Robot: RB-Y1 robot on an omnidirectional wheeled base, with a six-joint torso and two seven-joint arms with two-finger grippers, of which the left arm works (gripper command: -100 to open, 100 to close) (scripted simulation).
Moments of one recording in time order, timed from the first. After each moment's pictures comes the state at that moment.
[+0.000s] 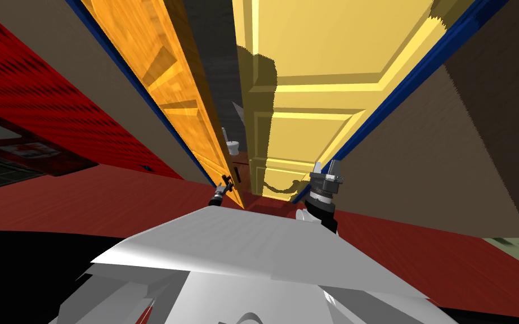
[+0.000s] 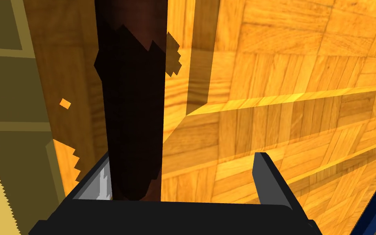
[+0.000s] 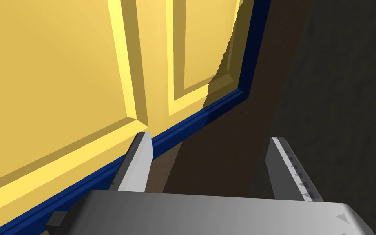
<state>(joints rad) 0.01 0.12 0.45 -0.70 -0.46 -0.84 -1.03</state>
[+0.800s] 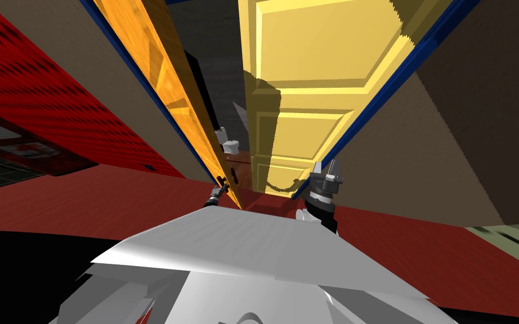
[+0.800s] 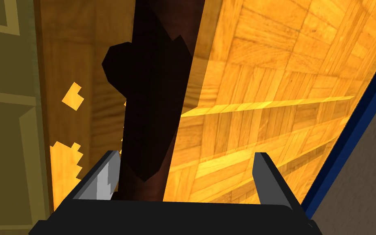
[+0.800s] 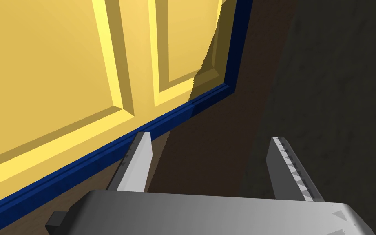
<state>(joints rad) 0.07 0.15 0.45 -0.72 -0.39 -0.82 -0.90</state>
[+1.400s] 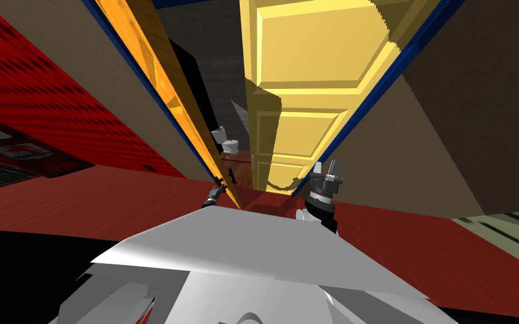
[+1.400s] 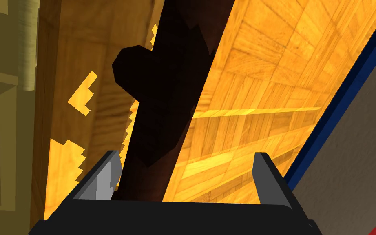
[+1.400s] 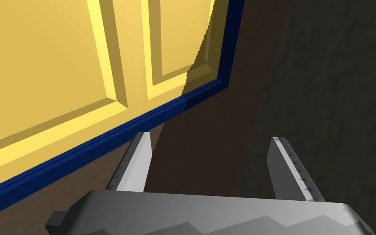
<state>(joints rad) 0.09 0.17 0.44 -0.71 -0.34 -0.82 -0.80</state>
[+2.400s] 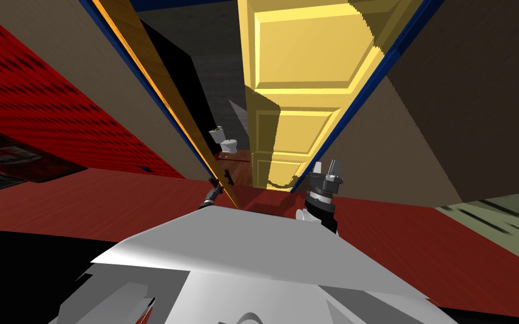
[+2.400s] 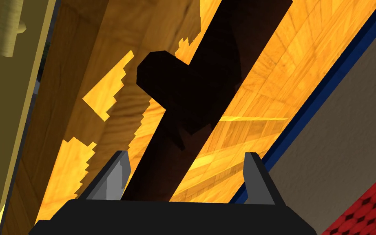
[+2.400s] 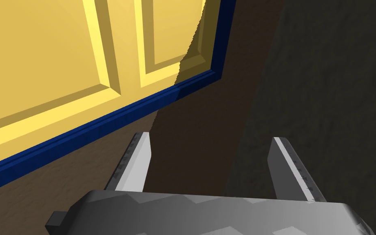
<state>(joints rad) 0.10 0.20 0.42 -0.69 -0.26 -0.82 -0.66</state>
